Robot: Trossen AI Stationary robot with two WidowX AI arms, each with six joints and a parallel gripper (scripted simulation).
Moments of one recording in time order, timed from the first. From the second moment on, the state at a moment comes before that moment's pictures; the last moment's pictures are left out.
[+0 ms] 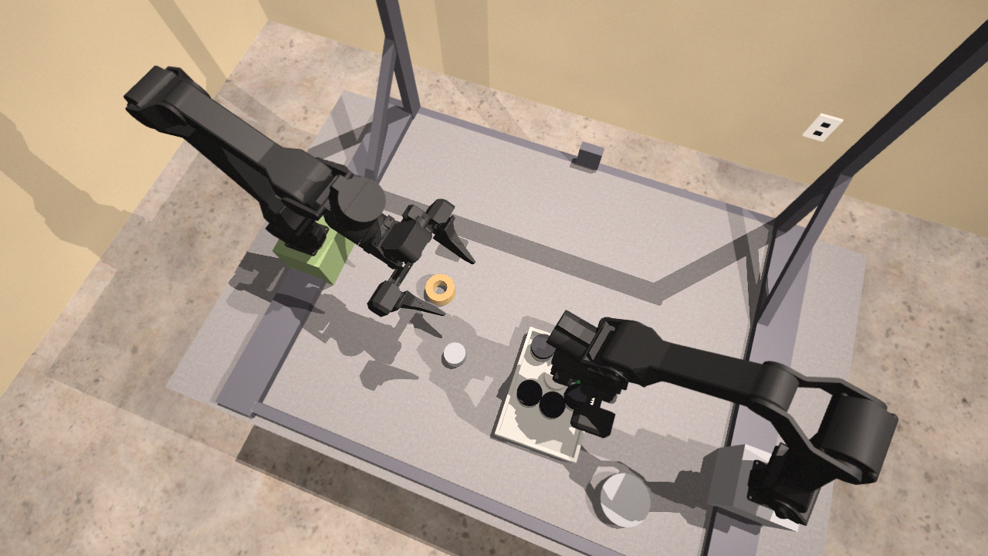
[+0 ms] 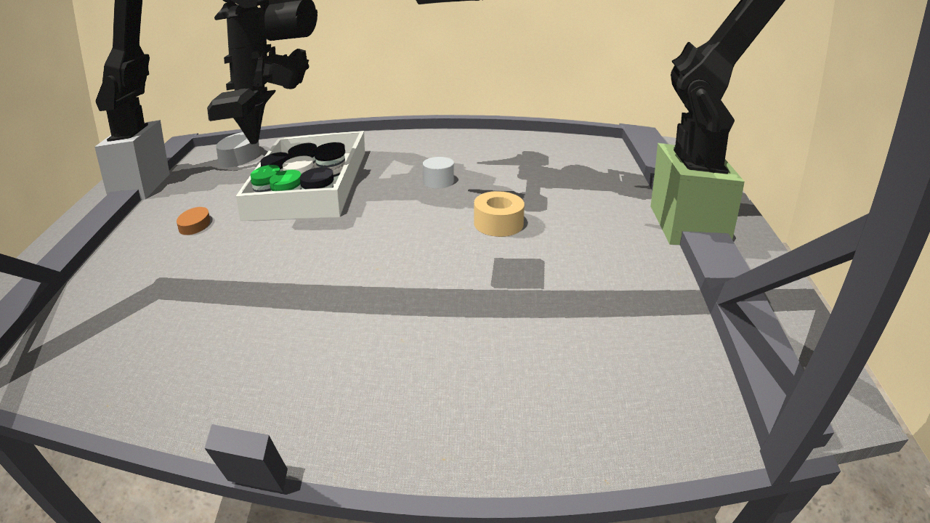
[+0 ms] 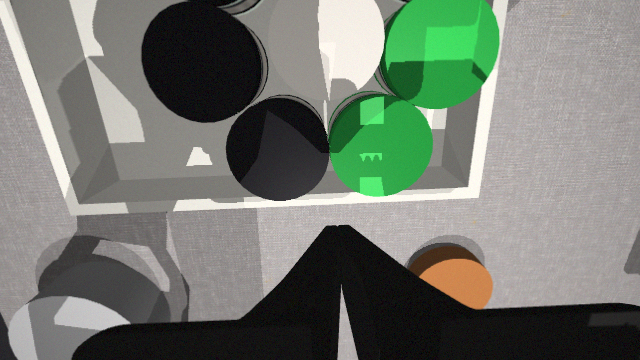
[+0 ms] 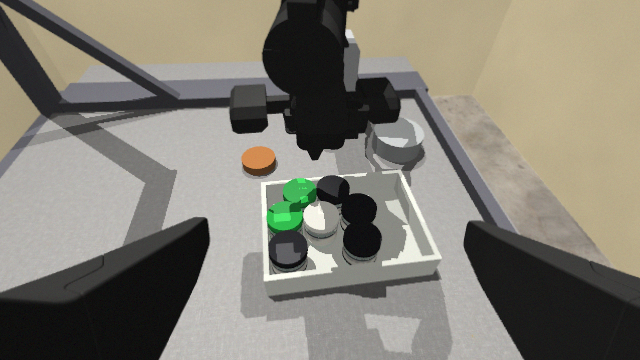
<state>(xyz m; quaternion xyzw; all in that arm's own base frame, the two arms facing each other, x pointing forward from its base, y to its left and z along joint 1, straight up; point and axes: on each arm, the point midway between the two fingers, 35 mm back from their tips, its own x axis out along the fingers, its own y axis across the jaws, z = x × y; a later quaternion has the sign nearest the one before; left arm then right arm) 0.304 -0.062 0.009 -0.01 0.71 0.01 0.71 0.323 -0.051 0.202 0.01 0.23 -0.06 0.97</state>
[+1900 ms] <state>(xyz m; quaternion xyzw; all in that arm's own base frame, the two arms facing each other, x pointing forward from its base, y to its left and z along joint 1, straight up) 0.300 -0.061 -0.035 -0.01 0.71 0.01 0.70 0.323 -0.051 0.202 0.01 0.23 -0.06 0.97</state>
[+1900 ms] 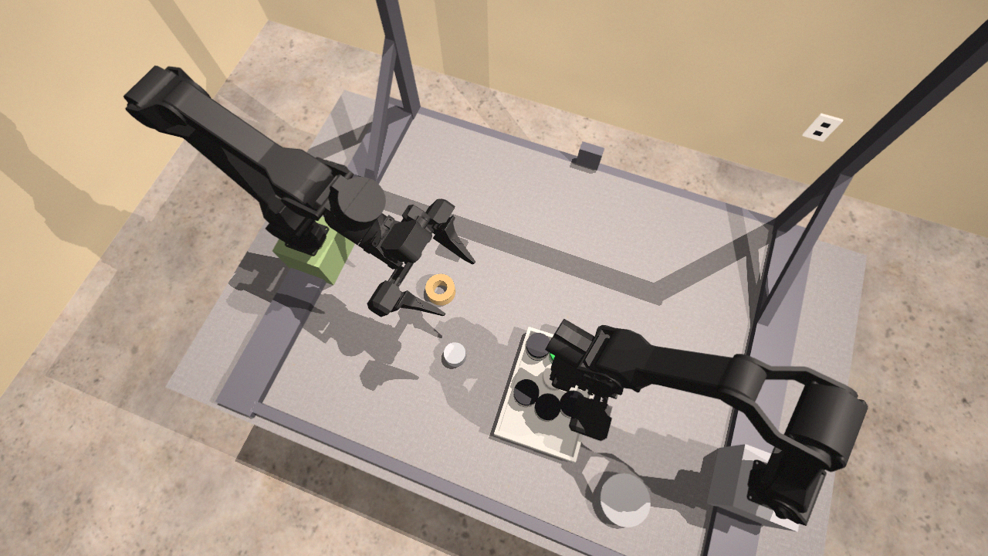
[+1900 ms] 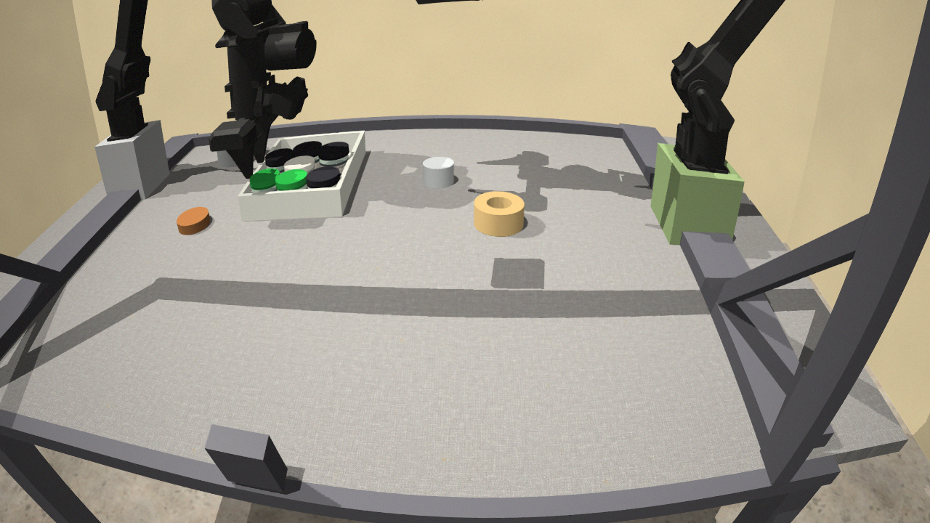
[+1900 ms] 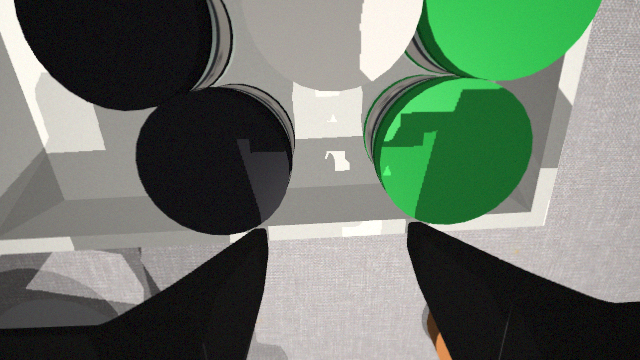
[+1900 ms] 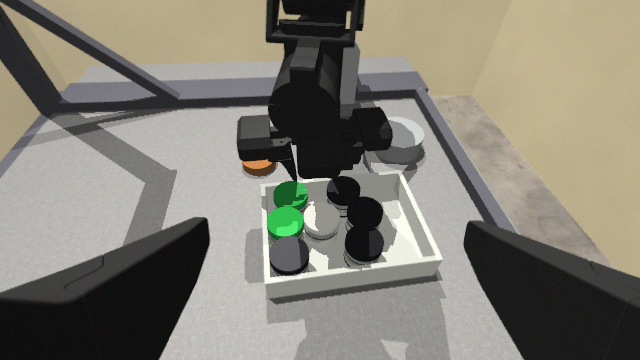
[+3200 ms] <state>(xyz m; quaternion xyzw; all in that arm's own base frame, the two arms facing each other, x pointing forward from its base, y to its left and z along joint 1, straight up) 0.354 -0.059 0.005 0.28 0.63 -0.25 0.68 0.283 -0.049 0.189 0.02 0.25 -0.07 0.97</state>
